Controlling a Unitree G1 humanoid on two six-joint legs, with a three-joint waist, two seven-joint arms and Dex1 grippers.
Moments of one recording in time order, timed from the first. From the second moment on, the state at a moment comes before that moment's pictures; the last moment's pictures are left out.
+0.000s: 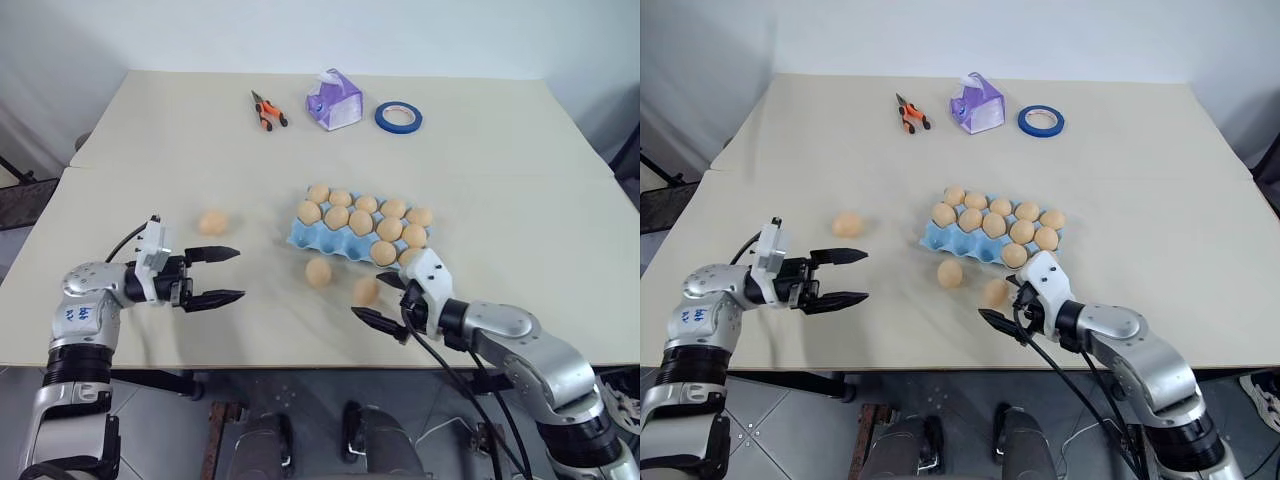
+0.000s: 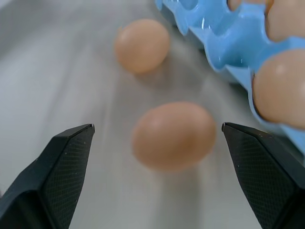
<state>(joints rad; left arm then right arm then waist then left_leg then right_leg) -0.46 0.67 0.18 0.44 -0.45 0.10 -1.47 -0.24 -0.54 0.13 -0.47 0.42 0.78 0.59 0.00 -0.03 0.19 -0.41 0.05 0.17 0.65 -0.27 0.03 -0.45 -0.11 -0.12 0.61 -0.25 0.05</state>
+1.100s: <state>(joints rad) -0.42 0.67 0.23 0.44 -0.48 0.04 -1.44 -0.32 -0.54 0.14 -0.46 0.42 0.85 0.63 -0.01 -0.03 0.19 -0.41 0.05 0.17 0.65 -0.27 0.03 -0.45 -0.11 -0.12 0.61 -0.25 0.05</state>
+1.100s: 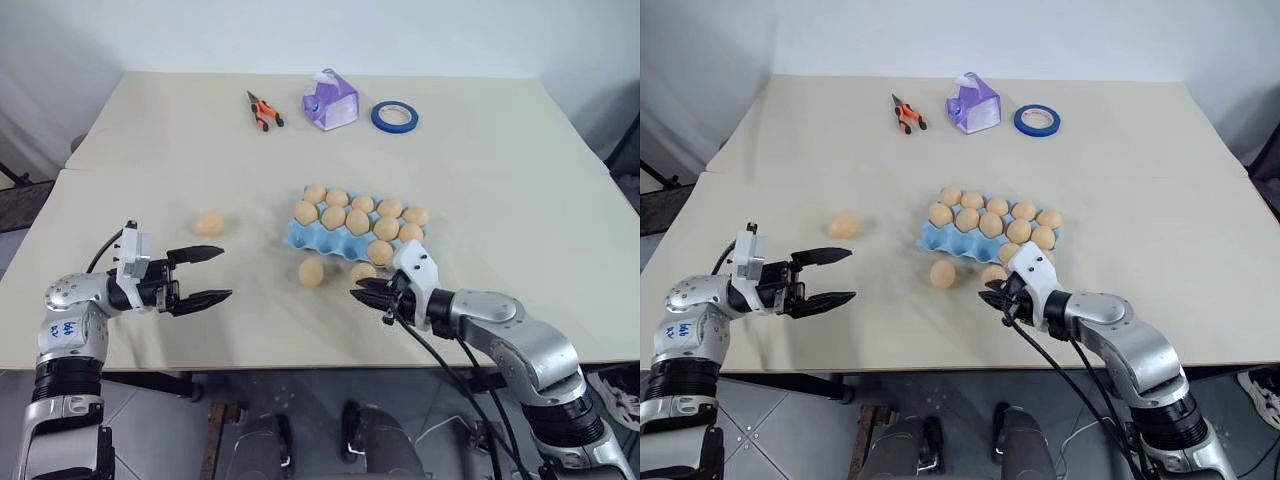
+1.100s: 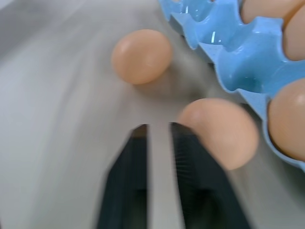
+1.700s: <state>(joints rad) -0.42 0.66 0.23 0.43 -0.49 0.04 -1.43 -0.26 -0.60 0.11 -0.47 0.42 0.87 0.61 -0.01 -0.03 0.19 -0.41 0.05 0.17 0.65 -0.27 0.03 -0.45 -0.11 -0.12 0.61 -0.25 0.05</state>
